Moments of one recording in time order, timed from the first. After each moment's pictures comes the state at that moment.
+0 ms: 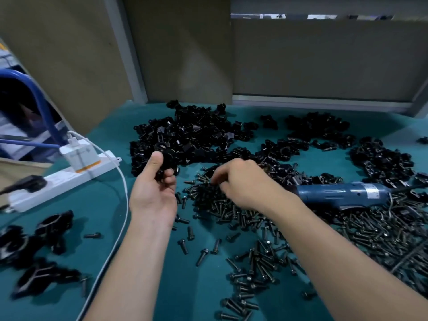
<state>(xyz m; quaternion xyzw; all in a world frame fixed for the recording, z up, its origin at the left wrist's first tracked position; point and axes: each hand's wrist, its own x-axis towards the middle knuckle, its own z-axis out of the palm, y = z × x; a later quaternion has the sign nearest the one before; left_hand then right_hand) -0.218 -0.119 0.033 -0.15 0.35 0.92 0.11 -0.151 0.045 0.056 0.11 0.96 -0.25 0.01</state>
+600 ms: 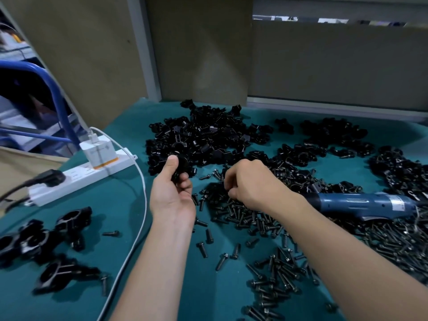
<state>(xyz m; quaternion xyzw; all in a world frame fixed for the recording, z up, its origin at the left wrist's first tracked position) -0.226 -0.121 0.029 -0.23 0.31 0.92 0.11 -0.177 0.035 0.048 0.11 0.97 -0.21 0.01</state>
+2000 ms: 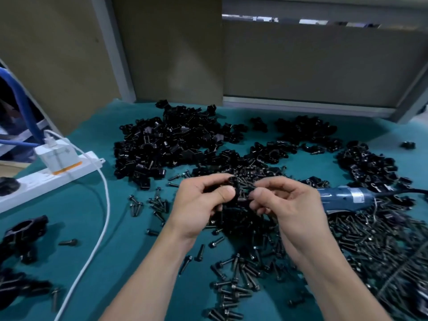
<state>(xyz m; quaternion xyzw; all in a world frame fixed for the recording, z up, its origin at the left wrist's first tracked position) -0.177 -0.077 0.014 0.20 0.65 0.71 0.19 -0.060 0.060 0.045 0.19 0.64 -0.70 -0.25</state>
